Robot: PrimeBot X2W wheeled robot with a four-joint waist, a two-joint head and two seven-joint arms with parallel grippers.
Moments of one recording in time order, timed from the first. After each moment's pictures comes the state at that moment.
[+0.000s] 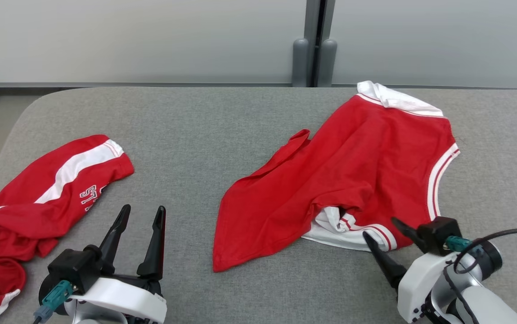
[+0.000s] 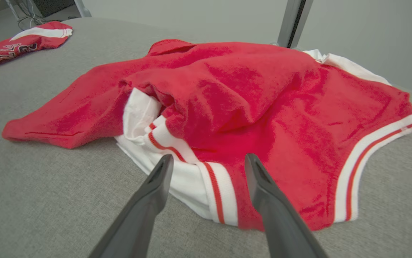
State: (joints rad) left arm -0.07 0.33 -0.41 0.06 -0.61 0.13 -0.25; right arm -0.27 -0.31 0.48 0.37 0.39 0.13 -0.01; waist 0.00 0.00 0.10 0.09
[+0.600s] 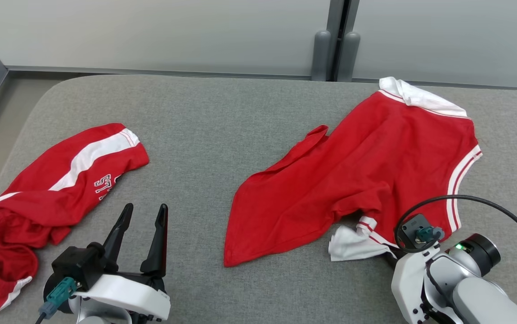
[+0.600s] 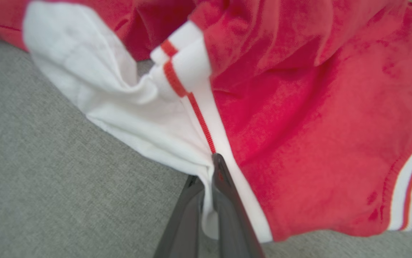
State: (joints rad) left arm -0.09 0.31 -0.41 0.09 -0.62 0.13 -0.25; right arm -0.34 -0.35 0.58 0.40 0.33 0.13 0.33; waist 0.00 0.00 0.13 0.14
